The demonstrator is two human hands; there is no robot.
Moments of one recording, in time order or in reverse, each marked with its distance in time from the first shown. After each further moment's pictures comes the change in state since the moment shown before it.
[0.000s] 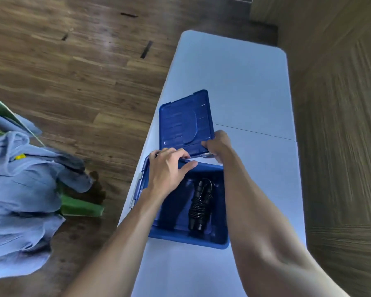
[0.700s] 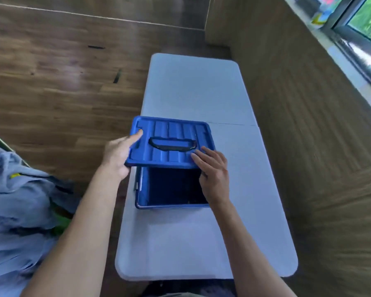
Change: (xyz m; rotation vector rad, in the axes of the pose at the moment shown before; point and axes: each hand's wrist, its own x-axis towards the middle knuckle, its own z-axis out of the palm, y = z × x) left_hand -0.025 -0.007 -0.138 -1.259 -0.124 -0.741; right_hand -0.188 0.109 0.007 -0.266 0.705 -1.173
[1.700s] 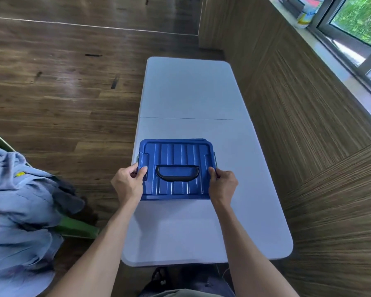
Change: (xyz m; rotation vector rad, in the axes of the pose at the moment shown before) left_hand -0.040 -0.111 -0.030 0.830 0.403 0.534; right_hand -0.054 0.003 -0.019 0.013 -0.031 0.926
